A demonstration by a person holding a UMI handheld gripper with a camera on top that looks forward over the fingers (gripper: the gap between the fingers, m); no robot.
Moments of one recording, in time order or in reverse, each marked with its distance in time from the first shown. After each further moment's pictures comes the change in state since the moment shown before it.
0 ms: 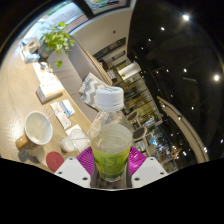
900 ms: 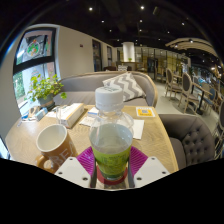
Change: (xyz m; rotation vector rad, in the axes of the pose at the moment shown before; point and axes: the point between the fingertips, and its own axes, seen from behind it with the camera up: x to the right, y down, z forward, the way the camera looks) arm -0.169 0.055 0.055 0.026 -0.581 0.869
